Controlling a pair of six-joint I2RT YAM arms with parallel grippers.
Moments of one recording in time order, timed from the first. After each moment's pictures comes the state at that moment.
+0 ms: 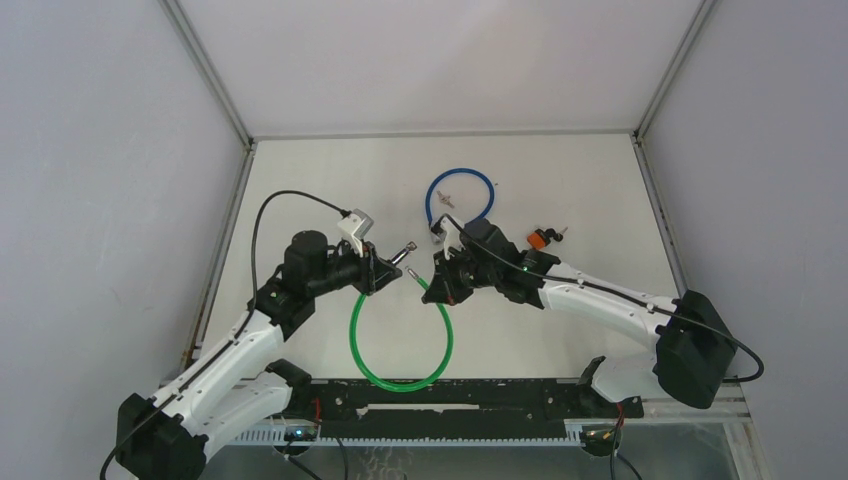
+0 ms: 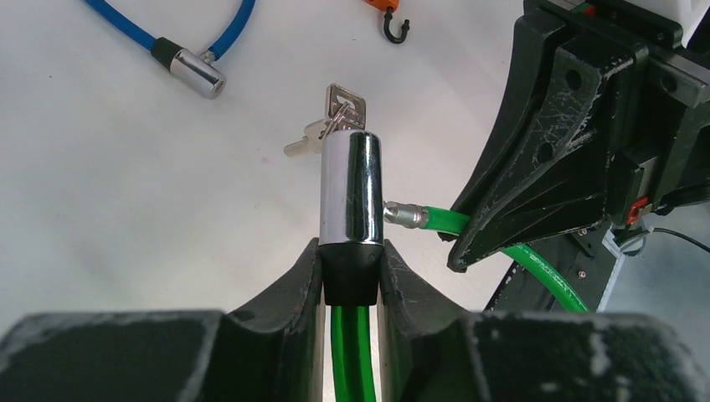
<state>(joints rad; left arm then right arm) -0.49 0.86 0.59 -0.11 0.45 -0.24 0.88 1.34 0.92 -0.26 -0.33 0.41</state>
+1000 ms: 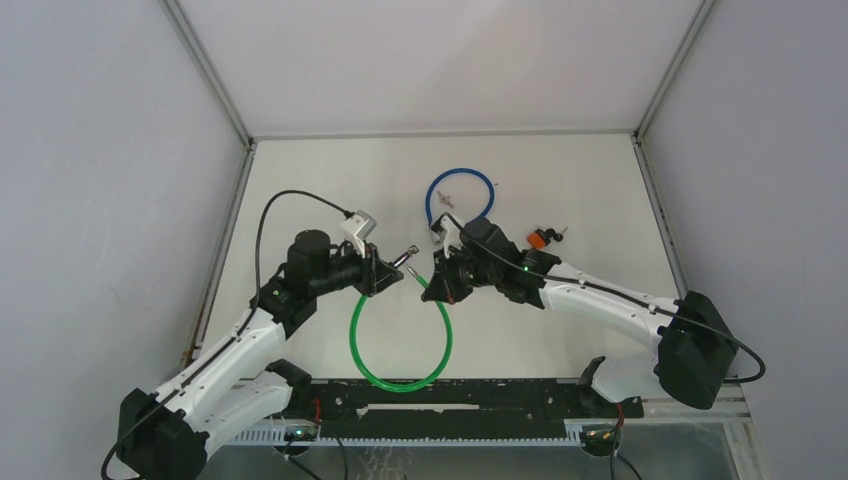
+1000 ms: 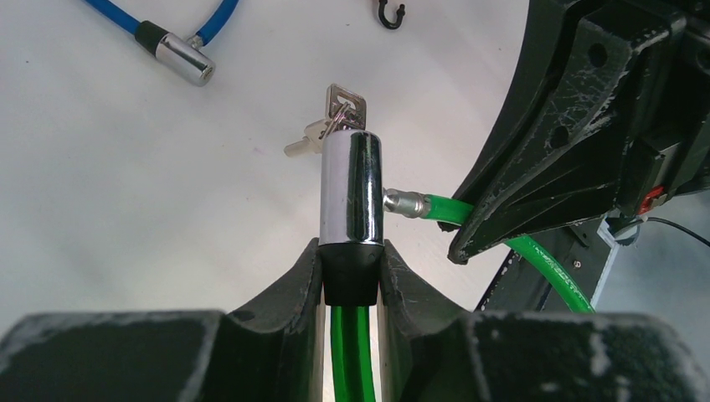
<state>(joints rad) -0.50 0.88 0.59 -0.12 0.47 -0.24 0.89 1.34 0.92 -0.26 -0.32 0.42</state>
